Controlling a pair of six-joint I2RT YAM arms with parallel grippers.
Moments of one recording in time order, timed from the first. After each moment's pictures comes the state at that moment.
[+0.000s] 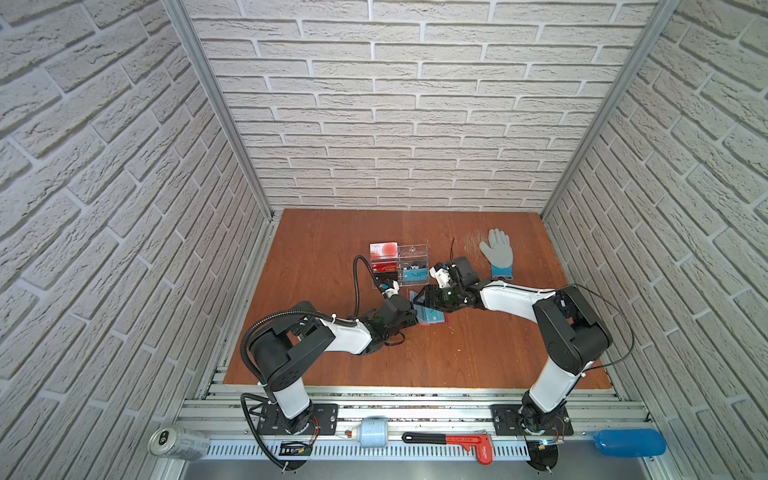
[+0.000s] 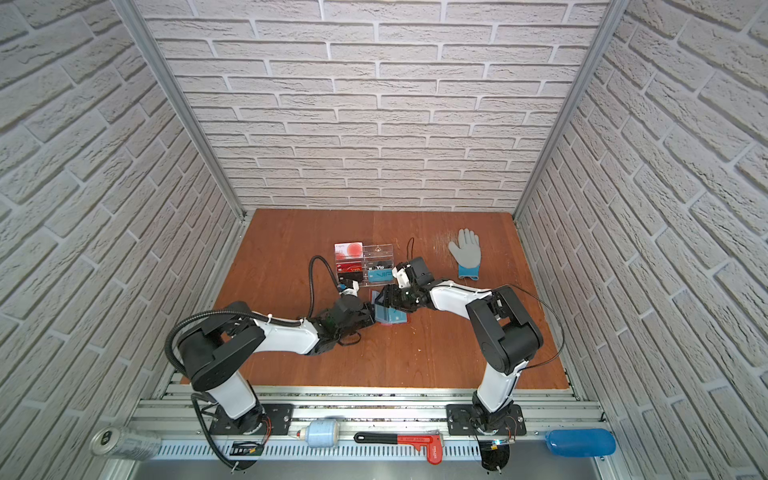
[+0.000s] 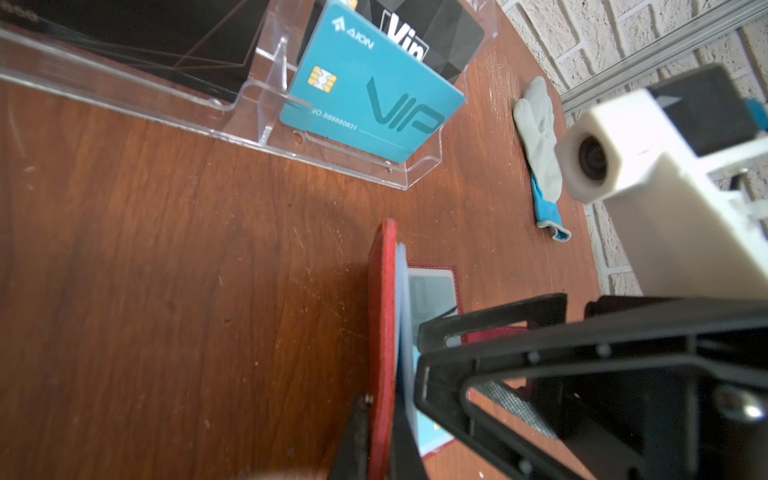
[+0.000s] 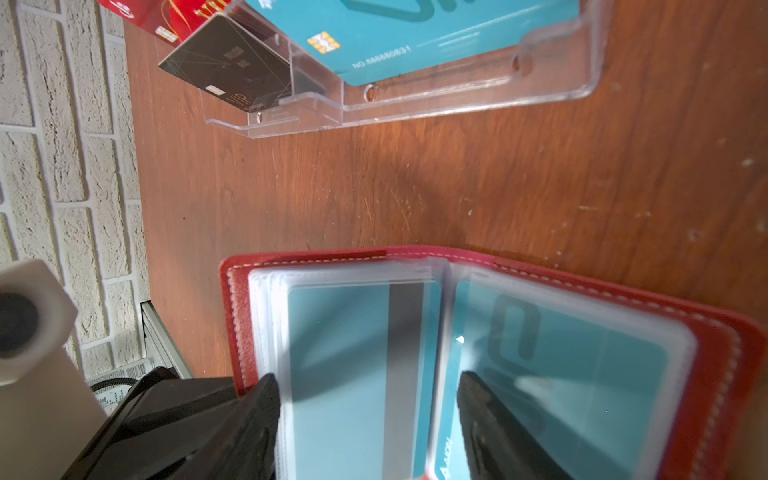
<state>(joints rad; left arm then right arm) -0.90 1.70 0.65 0.45 -0.17 -1.03 0.43 1.76 0.95 -0.18 -0.50 0.63</state>
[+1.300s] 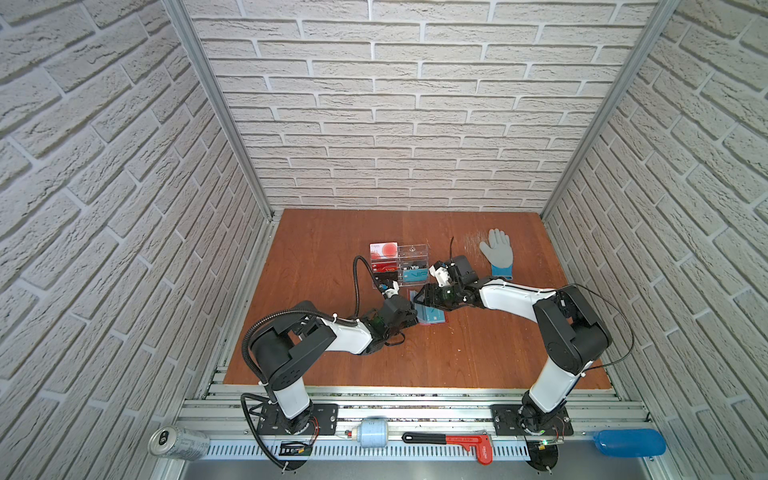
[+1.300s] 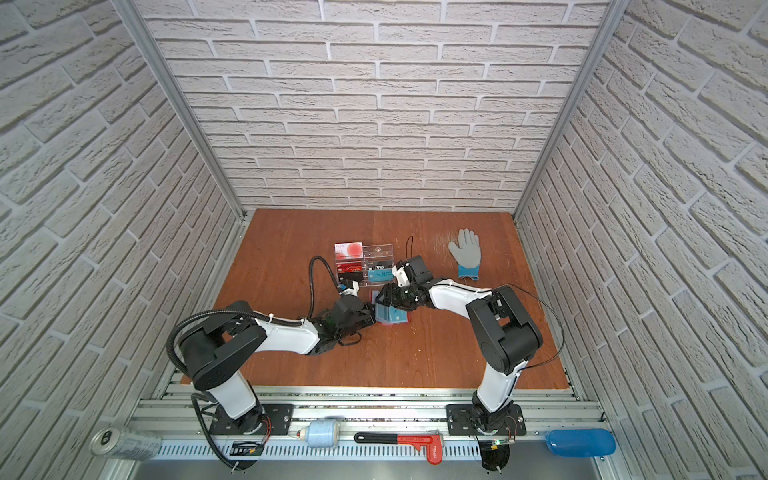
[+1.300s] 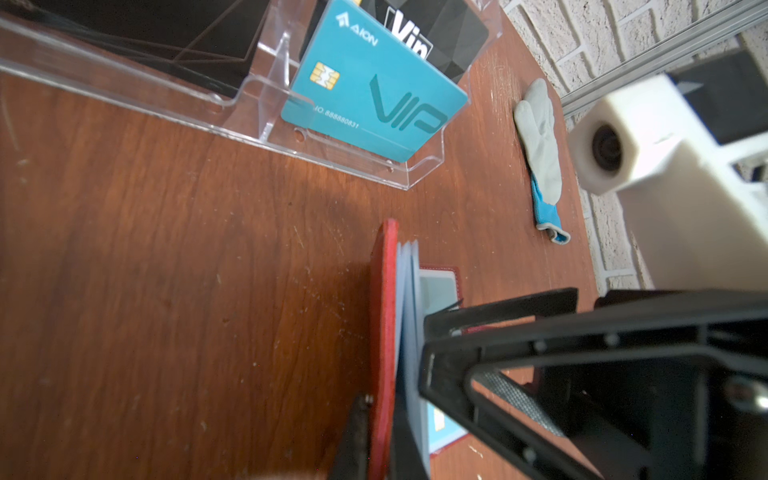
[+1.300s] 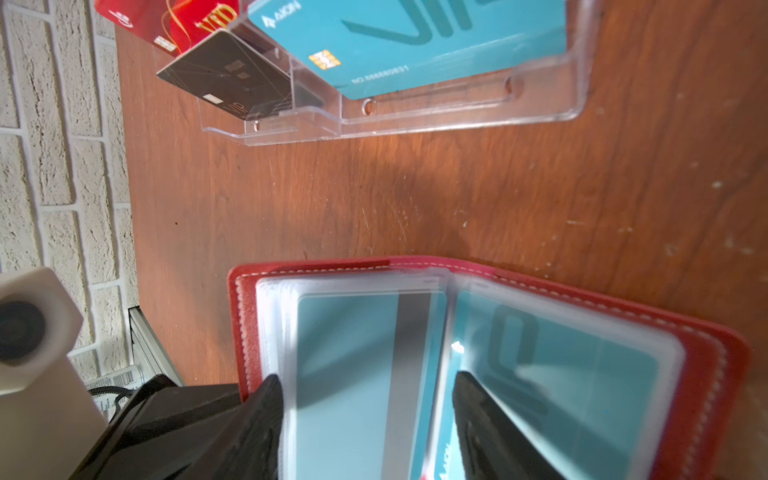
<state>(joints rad) -0.90 1.71 0.65 0.46 -0.17 -1.04 0.42 1.76 0.97 -0.21 -0.46 0.61</state>
